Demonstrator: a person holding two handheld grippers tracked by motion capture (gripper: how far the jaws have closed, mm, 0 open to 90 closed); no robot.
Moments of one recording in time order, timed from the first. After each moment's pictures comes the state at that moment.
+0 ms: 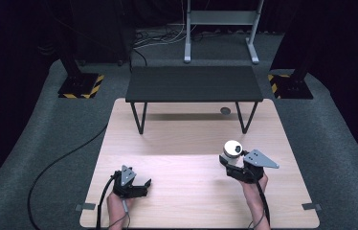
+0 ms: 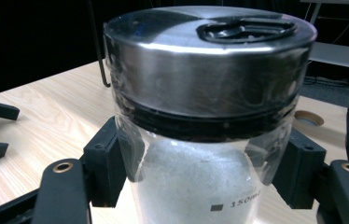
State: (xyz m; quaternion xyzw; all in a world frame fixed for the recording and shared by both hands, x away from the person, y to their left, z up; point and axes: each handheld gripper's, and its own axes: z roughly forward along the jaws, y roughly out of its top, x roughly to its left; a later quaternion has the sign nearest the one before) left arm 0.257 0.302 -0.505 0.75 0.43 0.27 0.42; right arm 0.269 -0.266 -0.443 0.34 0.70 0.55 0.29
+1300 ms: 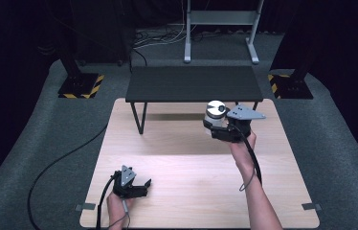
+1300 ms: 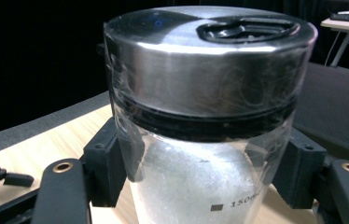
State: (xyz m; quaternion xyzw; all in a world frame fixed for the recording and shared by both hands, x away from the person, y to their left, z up) left arm 0.257 0.302 -0.505 0.76 0.42 0.28 0.42; right arm 0.344 -0.222 -0.325 0.30 0.73 0.56 0.27
